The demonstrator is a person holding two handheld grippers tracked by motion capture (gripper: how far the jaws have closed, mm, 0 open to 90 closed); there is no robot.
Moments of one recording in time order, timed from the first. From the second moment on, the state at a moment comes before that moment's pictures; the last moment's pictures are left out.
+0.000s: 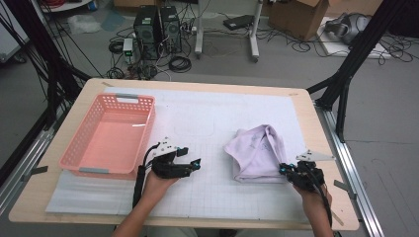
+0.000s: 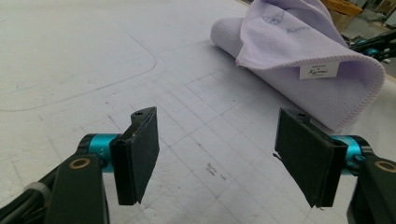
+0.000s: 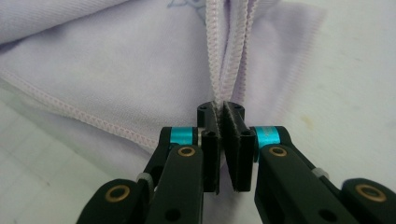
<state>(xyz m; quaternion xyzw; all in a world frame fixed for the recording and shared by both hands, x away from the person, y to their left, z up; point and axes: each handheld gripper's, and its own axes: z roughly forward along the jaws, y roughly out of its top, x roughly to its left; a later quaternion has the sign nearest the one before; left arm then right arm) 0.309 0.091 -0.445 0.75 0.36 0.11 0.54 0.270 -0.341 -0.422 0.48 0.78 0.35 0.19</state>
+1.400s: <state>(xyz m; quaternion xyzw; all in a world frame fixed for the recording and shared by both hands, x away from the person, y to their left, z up) 0.308 0.097 -0.444 0.74 0.37 0.12 0.55 0.310 -0.223 -0.387 0.33 0.86 0.37 0.15</state>
